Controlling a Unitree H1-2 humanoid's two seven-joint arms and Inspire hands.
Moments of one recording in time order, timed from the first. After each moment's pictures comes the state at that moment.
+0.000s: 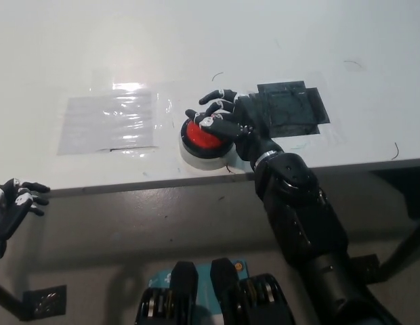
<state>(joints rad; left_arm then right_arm) -0.22 0.35 0.22 0.15 -0.07 0.01 -0.08 -0.80 0.15 0.03 0.67 0.20 0.17 0.00</state>
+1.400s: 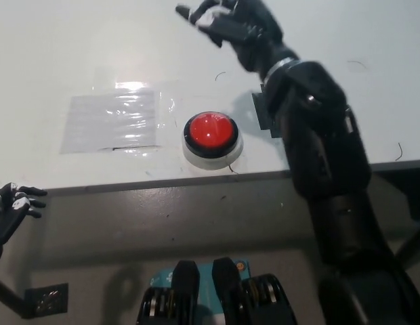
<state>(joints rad) -0.20 0.36 0.22 0.14 -0.07 0.03 -0.09 -1.02 0.12 -0.10 0.39 0.26 0.41 0.01</state>
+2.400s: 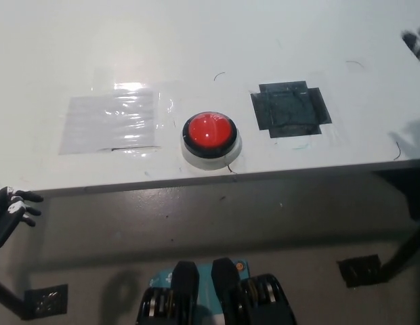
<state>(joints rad) -0.18 0.37 0.22 0.13 -0.06 0.03 -0.09 -0.58 -0.28 -0.28 -0.11 0.30 0.47 0.01</state>
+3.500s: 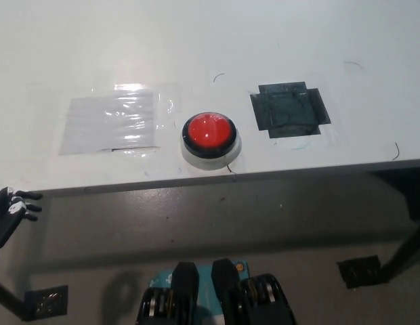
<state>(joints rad) -0.18 0.37 0.23 0.14 -0.06 0.02 -0.09 -0.30 -0.28 -0.42 -0.06 0.29 0.40 -0.04</state>
